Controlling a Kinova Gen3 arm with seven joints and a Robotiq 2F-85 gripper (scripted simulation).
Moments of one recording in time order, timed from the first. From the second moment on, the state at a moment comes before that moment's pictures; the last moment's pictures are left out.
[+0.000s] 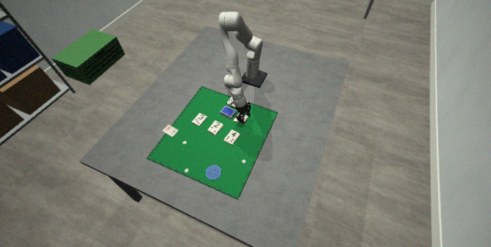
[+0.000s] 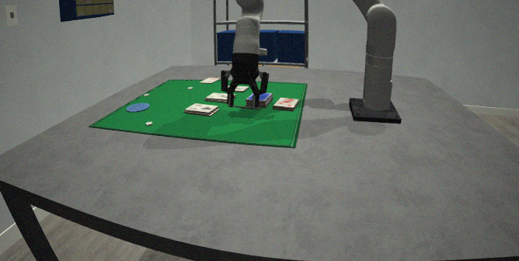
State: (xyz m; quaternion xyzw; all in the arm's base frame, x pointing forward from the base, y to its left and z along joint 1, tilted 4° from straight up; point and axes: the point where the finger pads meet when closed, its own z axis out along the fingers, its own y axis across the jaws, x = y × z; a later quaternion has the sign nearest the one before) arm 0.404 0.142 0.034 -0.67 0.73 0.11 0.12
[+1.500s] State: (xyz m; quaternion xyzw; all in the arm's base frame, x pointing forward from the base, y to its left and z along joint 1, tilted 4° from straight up) arm 0.404 0.163 0.006 -0.68 0.73 -0.01 -0.01
